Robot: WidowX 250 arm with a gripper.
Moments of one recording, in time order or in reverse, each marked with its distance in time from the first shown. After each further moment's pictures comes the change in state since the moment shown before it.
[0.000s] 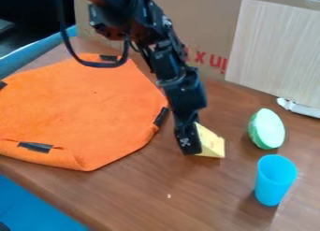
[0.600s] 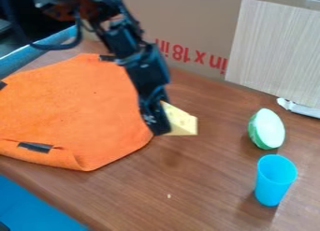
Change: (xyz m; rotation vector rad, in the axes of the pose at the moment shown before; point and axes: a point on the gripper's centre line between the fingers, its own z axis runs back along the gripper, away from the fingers) arm -0.039 0.006 0.044 0.017 -0.052 0.060
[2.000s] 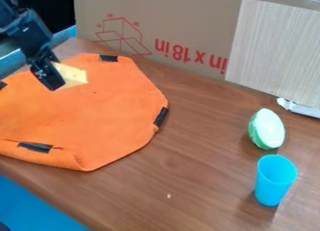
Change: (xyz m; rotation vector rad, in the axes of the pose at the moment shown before) arm -0.153 0.091 0.088 0.180 -0.019 0.286
